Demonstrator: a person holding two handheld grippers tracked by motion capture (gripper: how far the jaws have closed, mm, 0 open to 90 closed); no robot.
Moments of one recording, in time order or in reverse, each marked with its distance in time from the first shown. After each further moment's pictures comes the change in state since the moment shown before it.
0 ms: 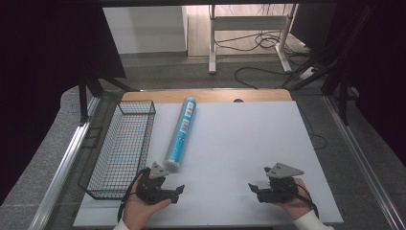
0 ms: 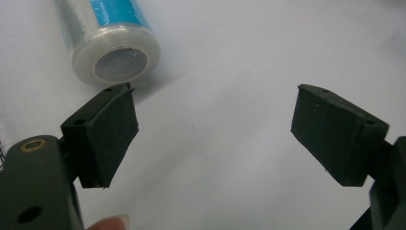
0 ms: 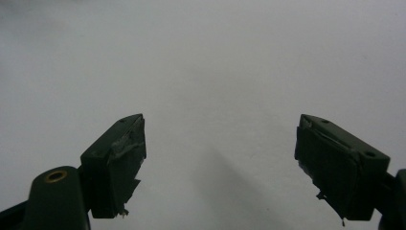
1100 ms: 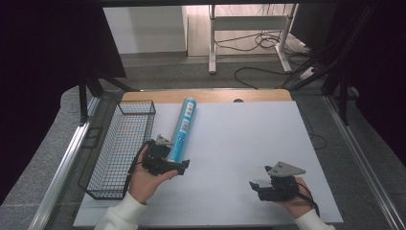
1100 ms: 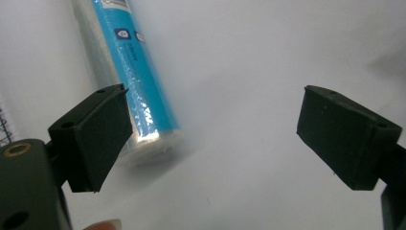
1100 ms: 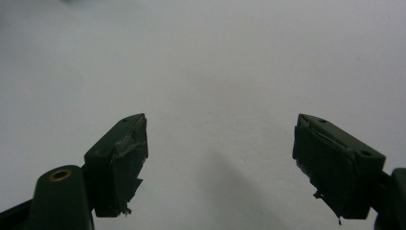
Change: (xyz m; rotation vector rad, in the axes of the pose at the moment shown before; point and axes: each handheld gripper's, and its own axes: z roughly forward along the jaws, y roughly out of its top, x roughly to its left) left arm 0.020 0.079 0.001 0.030 0.001 -0.044; right arm -0.004 0.000 0.000 -0.017 -0.002 0.009
